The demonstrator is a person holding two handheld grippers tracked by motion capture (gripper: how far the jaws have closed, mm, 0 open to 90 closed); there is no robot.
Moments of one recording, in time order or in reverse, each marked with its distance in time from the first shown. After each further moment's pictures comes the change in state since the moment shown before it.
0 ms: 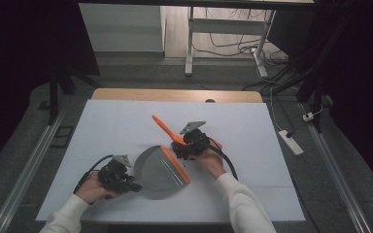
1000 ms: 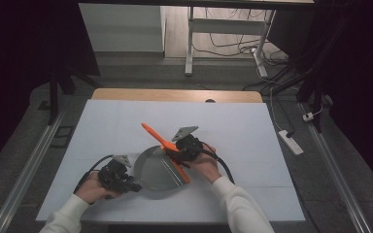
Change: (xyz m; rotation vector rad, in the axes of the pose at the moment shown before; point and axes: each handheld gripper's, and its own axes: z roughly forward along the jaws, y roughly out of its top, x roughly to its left) left arm 0.001 0.000 0.001 0.005 -0.003 -0.002; right arm 0.028 0.007 0.000 -0.013 0.092 -0.066
